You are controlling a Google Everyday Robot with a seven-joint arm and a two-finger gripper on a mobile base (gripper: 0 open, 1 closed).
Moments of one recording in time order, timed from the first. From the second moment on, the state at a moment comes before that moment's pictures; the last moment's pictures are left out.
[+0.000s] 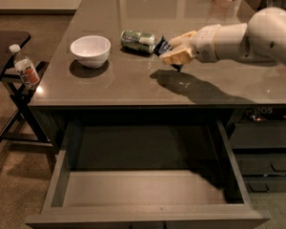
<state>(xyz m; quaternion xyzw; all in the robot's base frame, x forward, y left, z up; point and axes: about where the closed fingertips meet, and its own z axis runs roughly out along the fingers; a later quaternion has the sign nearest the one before) 0.691 -0.102 0.908 -0.47 0.69 0.16 0.53</state>
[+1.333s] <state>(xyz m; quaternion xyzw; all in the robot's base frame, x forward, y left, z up) 0.692 -0.107 0.884 -0.45 0.70 0.18 0.53</state>
